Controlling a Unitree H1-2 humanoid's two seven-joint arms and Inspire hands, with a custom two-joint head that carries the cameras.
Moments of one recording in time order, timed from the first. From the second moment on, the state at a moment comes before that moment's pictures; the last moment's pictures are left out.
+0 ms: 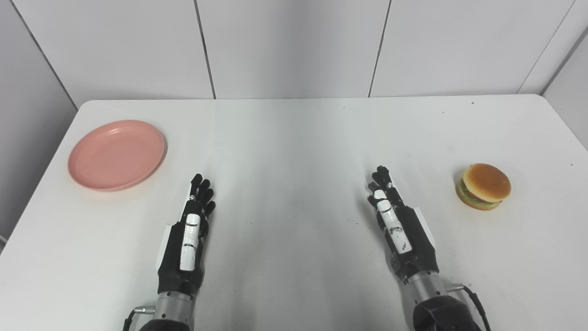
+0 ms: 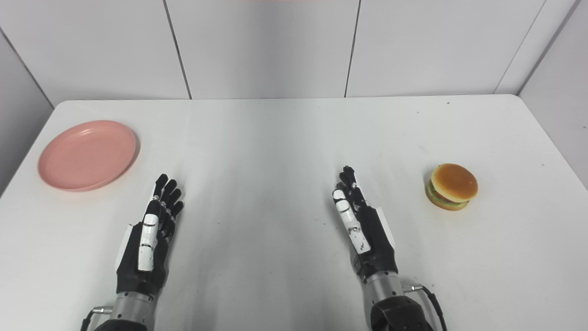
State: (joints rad) left arm 0.10 -0.02 -0.08 -0.15 -0.06 -0.08 -0.08; right arm 0.06 -0.02 0.06 -0.27 0.09 0.16 0.07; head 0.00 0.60
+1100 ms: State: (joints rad) left arm 0.09 -0.01 -0.10 -0.13 -0.06 -0.11 -0.08; right arm 0.06 -0.02 0.06 -0.26 0.10 0.16 0.08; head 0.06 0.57
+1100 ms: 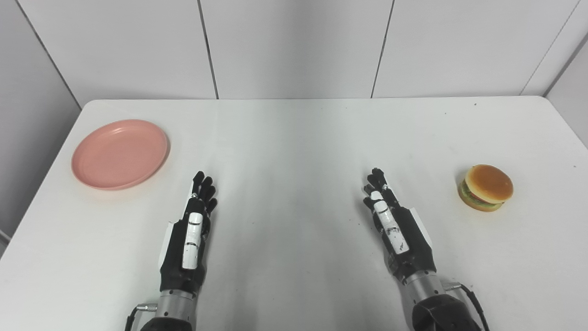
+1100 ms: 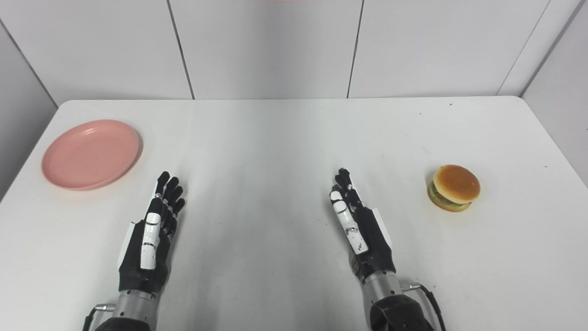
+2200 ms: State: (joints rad) left arm -0.20 0.07 0.23 -0.08 -0.06 -0.10 0.11; right arm 0.04 -0.06 0.01 -0.16 0.19 0.02 0.14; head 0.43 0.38
